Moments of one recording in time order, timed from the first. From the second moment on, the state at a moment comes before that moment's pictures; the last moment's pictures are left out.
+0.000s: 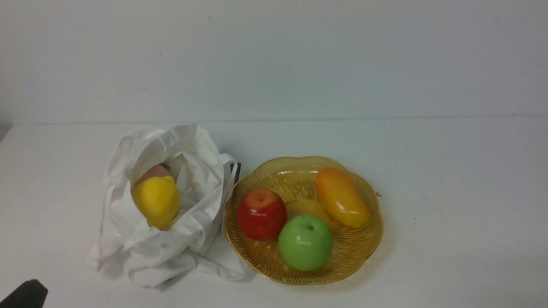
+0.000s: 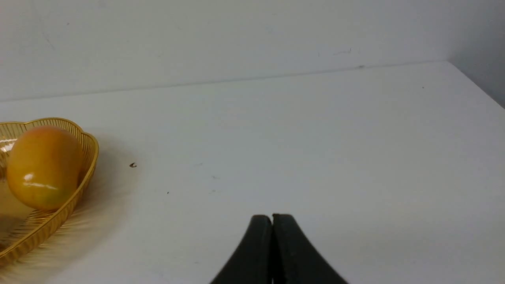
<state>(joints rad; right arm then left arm) -0.05 -0.01 0.02 0.00 0.39 0.07 -0.05 -0.01 0.03 -0.39 0.16 -0.08</state>
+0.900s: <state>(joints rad) -0.05 -0.01 0.02 0.00 0.39 0.07 -0.06 0.96 -0.99 -0.23 0.99 0.13</state>
